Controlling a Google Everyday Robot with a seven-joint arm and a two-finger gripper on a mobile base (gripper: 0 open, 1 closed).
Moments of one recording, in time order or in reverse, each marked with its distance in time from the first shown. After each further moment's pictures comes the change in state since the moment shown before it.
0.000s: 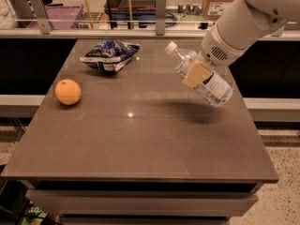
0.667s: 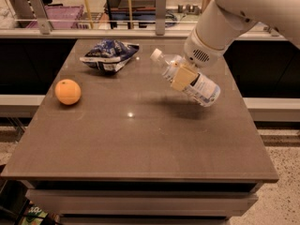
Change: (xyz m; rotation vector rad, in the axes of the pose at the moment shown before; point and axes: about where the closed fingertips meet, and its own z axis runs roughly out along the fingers) arm -0.020 0.013 0.027 -0.040 0.063 -0.089
